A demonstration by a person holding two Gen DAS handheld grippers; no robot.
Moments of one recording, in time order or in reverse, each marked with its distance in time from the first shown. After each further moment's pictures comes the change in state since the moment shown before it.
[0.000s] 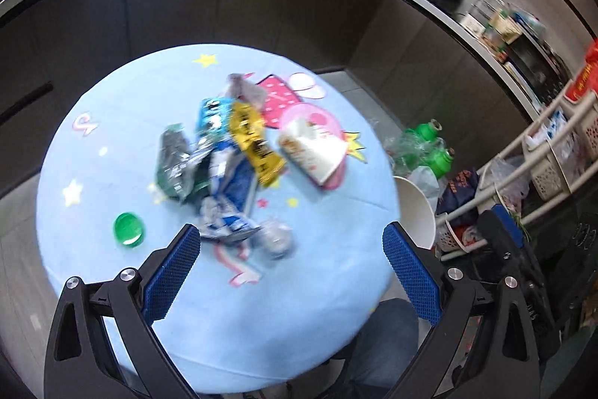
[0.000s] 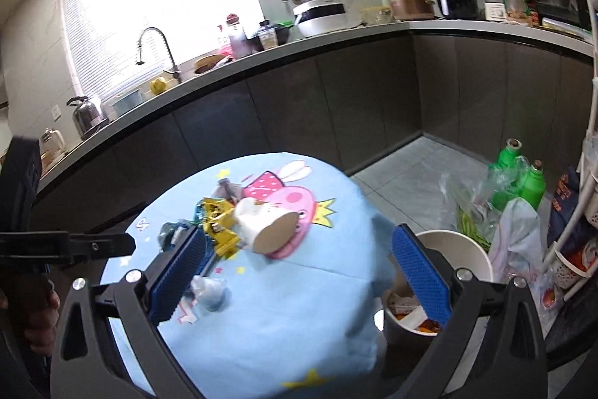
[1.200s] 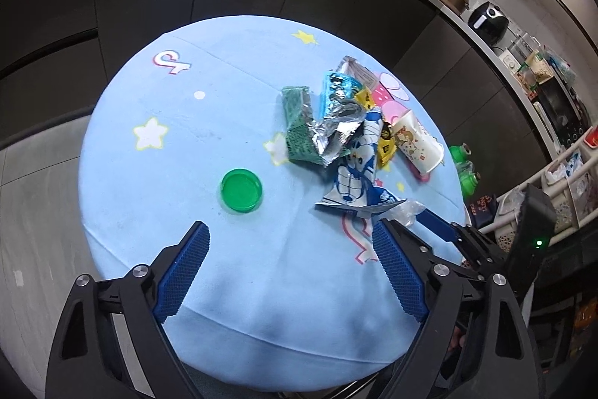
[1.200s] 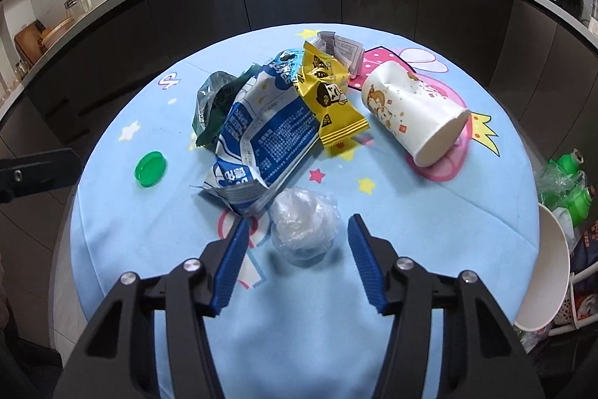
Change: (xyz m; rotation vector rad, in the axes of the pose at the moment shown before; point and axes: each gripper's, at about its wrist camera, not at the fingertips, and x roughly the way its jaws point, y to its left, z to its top) left arm 0.002 0.126 -0.040 -0.150 -0.011 0.015; right arm 0.144 0.127 -0.081 -0.293 0.404 0.074
